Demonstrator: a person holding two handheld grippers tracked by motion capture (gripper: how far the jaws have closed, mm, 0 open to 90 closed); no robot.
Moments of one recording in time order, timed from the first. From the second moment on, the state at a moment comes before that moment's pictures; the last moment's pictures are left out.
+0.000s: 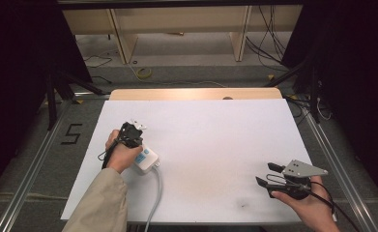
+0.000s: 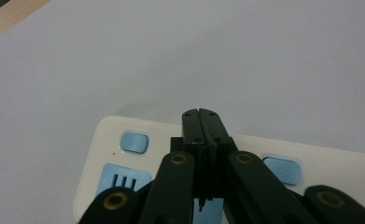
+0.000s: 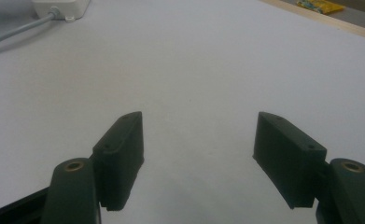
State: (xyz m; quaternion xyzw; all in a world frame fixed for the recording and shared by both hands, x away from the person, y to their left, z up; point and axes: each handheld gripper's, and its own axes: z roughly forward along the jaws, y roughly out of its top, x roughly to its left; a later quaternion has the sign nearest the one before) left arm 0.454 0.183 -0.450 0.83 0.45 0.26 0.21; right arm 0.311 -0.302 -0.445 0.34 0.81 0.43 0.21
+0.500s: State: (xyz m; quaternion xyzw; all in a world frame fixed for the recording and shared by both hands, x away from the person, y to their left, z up) left arm 0.450 0.189 -0.440 0.83 0.45 0.26 0.23; right arm 0.311 -0.302 -0.446 0.35 0.81 0.43 0.21
